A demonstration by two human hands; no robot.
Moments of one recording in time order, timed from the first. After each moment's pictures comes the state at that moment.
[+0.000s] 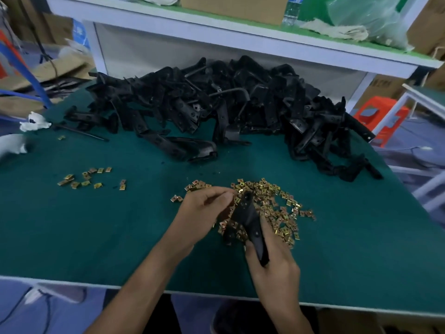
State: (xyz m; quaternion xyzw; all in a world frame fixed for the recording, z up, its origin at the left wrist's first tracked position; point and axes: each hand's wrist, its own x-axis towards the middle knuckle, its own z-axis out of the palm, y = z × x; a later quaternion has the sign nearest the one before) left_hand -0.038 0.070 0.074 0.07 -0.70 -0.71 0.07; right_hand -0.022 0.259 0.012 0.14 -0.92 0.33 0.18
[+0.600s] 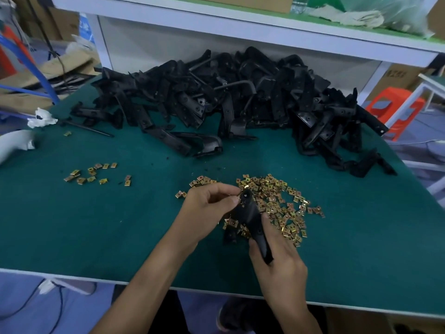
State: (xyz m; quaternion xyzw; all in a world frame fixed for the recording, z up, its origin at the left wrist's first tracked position) left_hand -0.038 0.070 0.071 0.09 -0.69 -0.72 0.06; right_hand -0.024 0.259 0.008 0.15 -0.92 0.31 0.19
